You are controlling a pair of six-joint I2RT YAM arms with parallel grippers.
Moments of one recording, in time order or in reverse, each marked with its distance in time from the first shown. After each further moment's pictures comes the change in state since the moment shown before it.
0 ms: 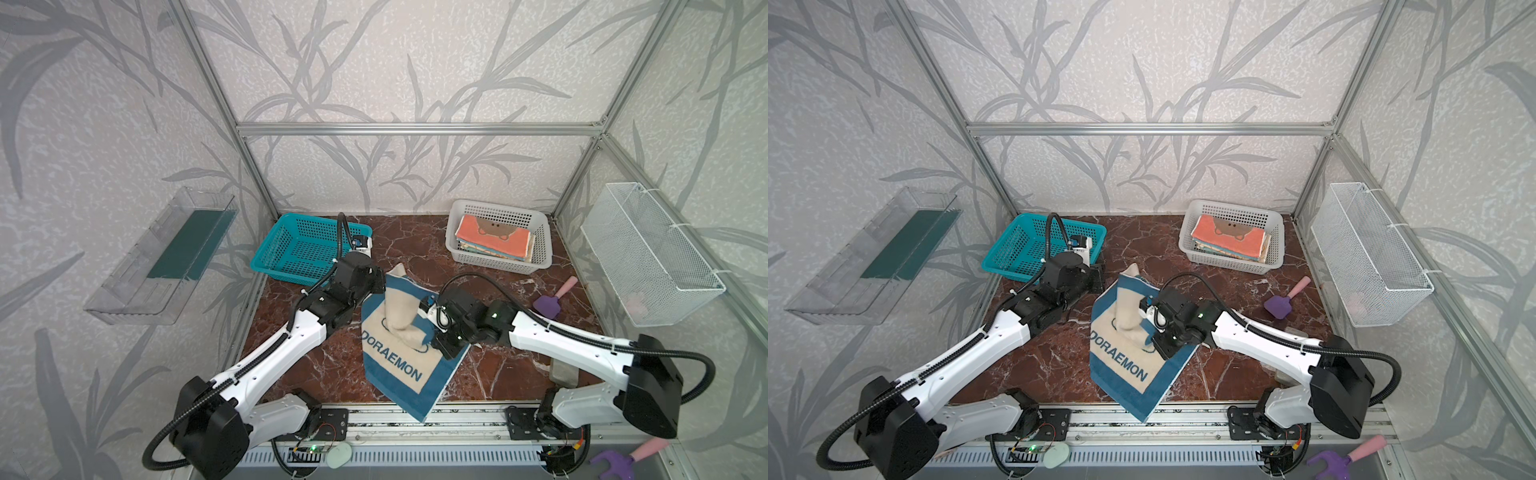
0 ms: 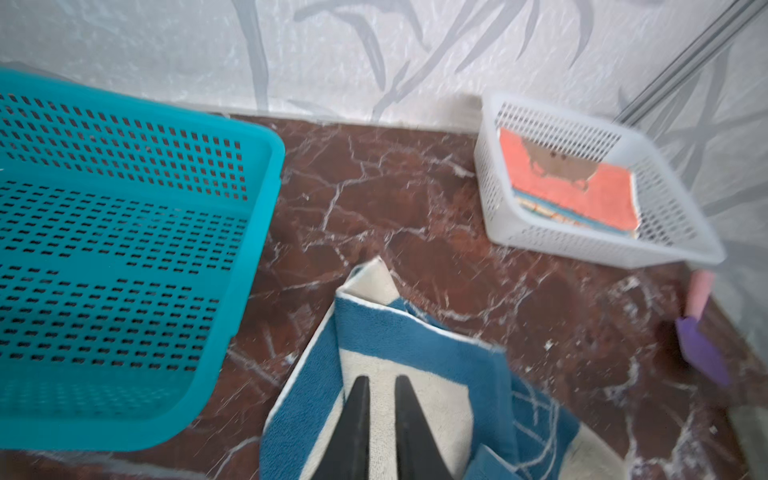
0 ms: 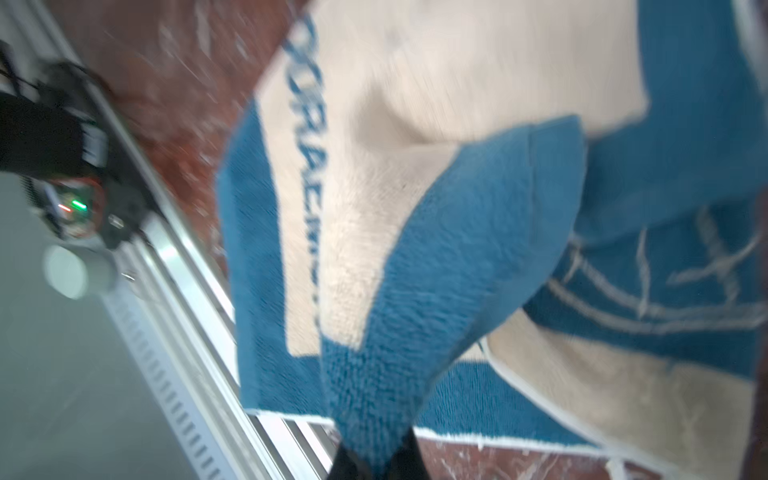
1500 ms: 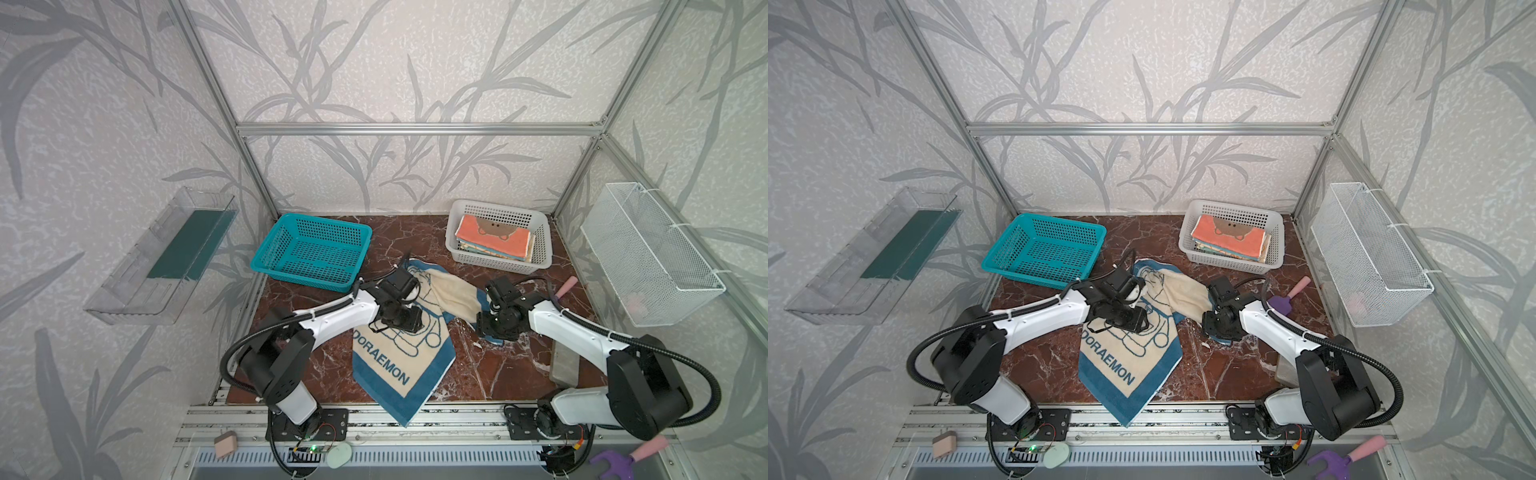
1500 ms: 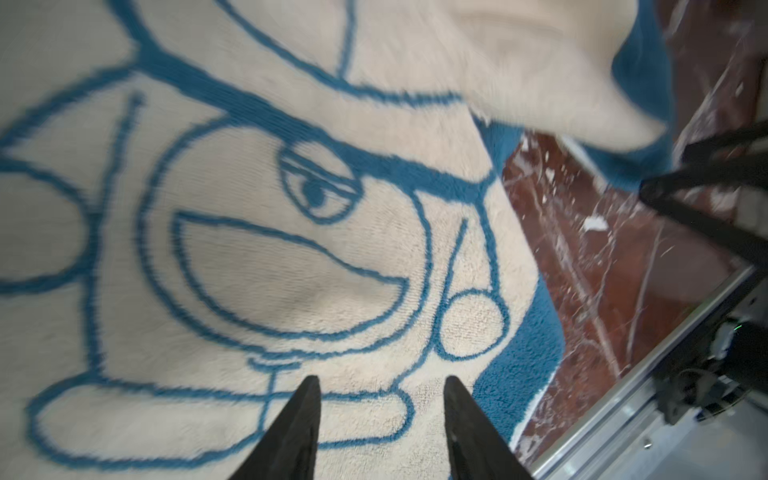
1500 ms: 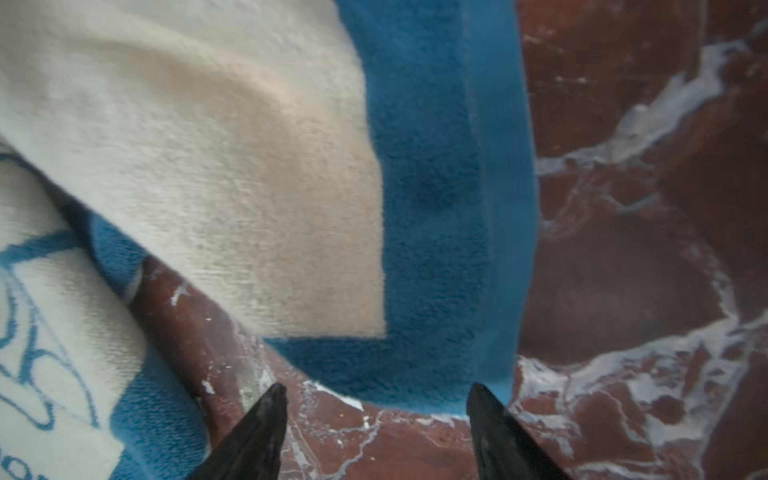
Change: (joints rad) left arm -0.229 0.493 0.155 -0.280 0.417 0.009; right arm -0.505 0.001 -0.129 -0.049 0.174 0.326
